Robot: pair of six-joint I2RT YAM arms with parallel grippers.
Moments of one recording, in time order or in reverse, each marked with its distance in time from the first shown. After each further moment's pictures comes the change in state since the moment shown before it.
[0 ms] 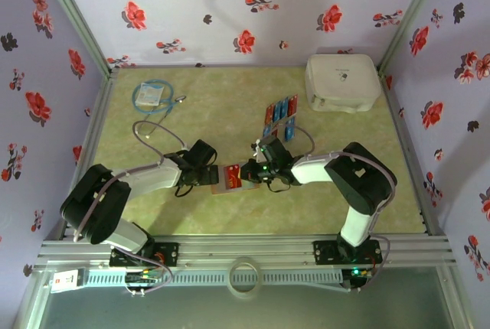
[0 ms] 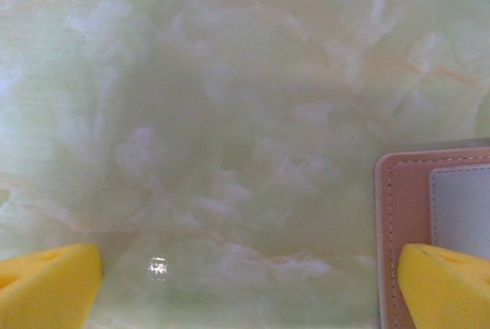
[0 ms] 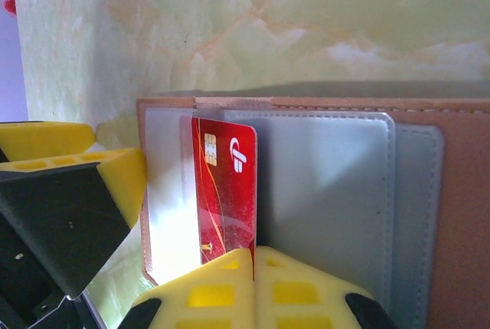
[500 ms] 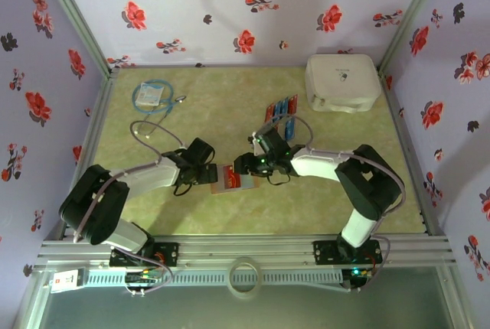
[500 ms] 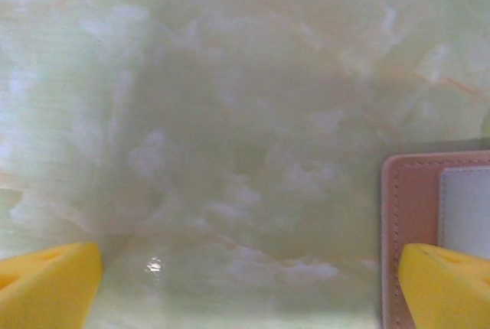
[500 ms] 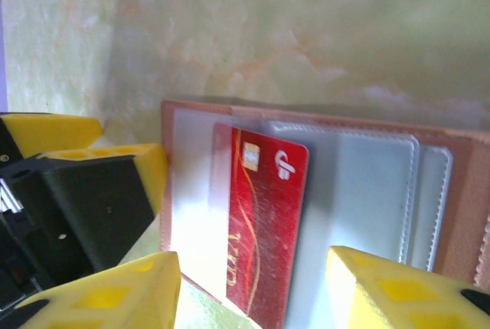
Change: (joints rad) left arm 0.036 -0.016 0.007 -0.021 0.022 0.002; right arm 0.001 -0.070 0.155 -0.301 0.056 -0.131
